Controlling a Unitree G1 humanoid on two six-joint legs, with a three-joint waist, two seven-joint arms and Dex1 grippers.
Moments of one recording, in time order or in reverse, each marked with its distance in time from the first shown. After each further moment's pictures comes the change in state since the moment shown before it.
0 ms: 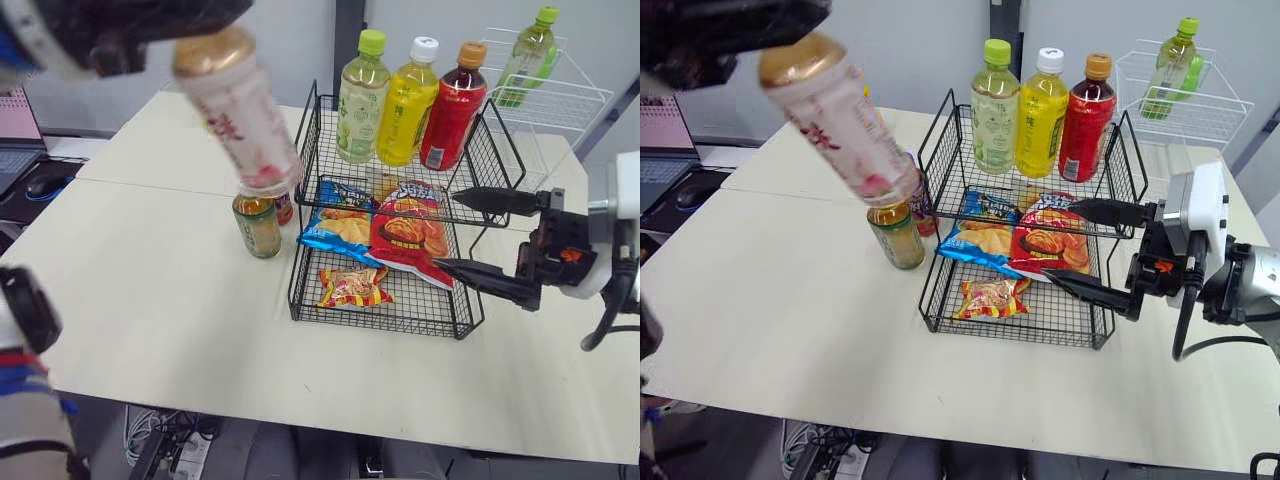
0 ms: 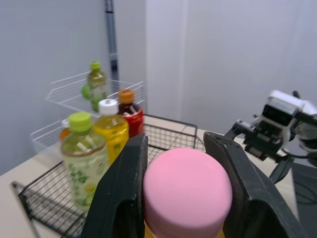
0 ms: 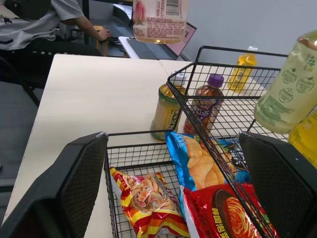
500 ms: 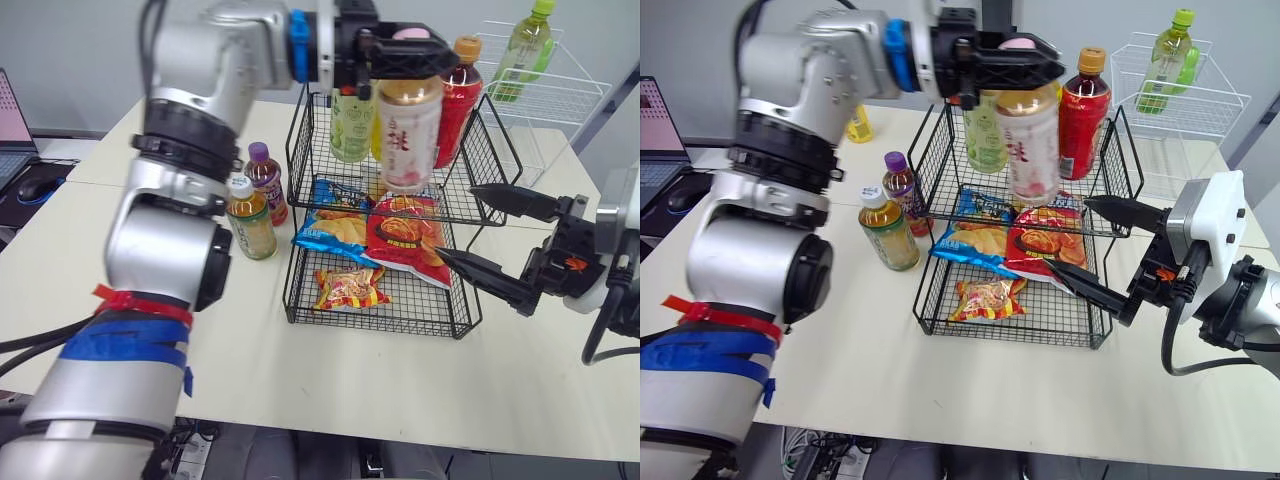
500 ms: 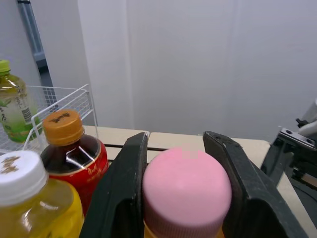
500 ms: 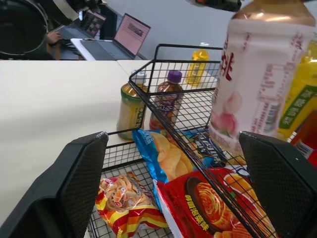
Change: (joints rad) left arm -0.183 -0.605 -0.184 0.590 0.440 -0.558 -0.106; right arm 0.102 -0.020 -0.089 -0.146 0.115 0.014 -0.292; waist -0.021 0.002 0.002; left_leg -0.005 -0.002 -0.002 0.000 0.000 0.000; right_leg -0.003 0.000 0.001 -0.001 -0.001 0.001
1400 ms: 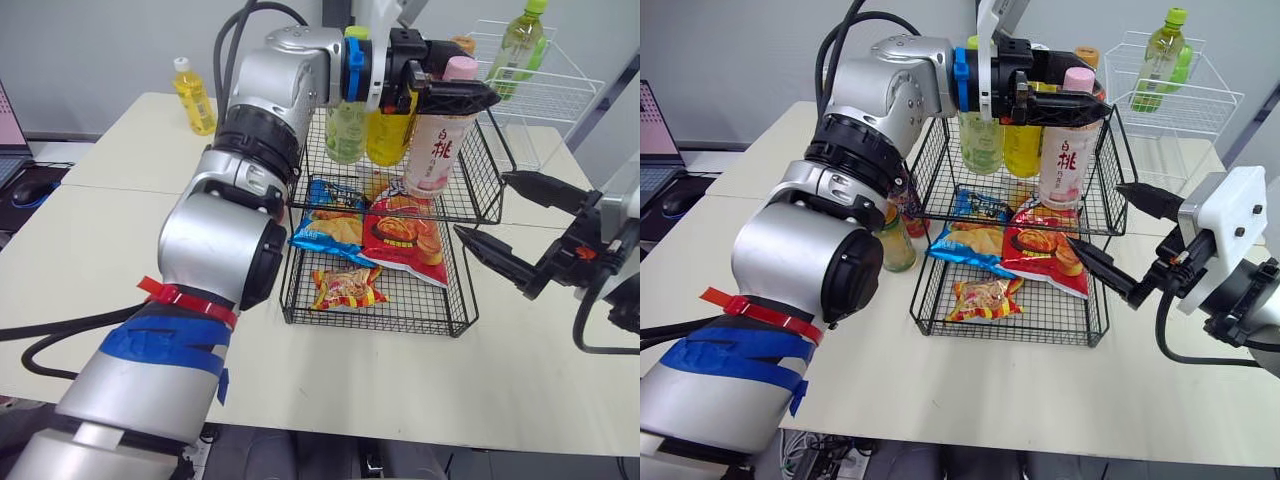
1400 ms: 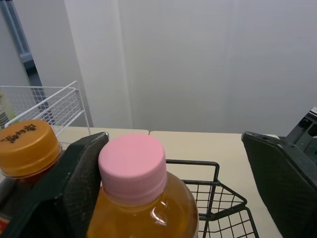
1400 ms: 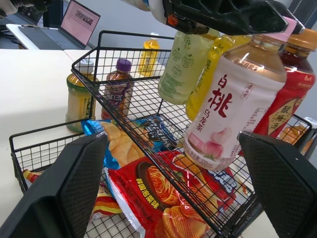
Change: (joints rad) left arm -0.082 -0.124 0.113 0.265 0.186 -0.168 -0.068; right arm 0.066 -0.030 -0.030 0.008 -0.081 -0.052 -0.093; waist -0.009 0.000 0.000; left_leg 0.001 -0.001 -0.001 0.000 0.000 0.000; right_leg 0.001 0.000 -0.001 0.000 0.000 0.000
